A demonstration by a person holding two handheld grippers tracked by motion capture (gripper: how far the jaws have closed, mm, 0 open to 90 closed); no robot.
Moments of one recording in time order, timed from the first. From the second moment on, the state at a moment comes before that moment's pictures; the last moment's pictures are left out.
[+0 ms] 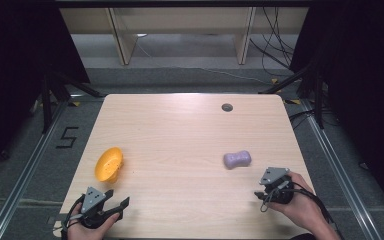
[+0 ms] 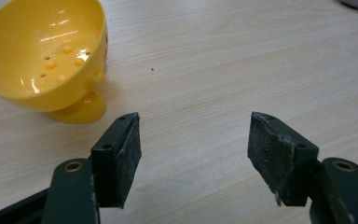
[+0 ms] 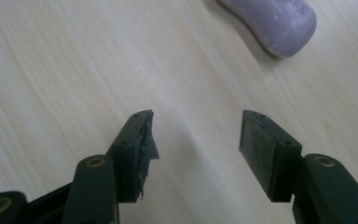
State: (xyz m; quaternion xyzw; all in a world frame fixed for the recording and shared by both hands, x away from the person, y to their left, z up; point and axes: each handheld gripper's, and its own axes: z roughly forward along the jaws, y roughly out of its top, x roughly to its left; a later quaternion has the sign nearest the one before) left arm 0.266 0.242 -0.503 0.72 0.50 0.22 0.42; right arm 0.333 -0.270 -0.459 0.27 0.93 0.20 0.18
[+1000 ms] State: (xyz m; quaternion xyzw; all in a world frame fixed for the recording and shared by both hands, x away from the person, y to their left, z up) left arm 0.267 0.241 -0.505 0.72 0.50 0.22 0.42; right arm 0.441 -0.220 -0.445 0.09 0.97 0.11 0.18
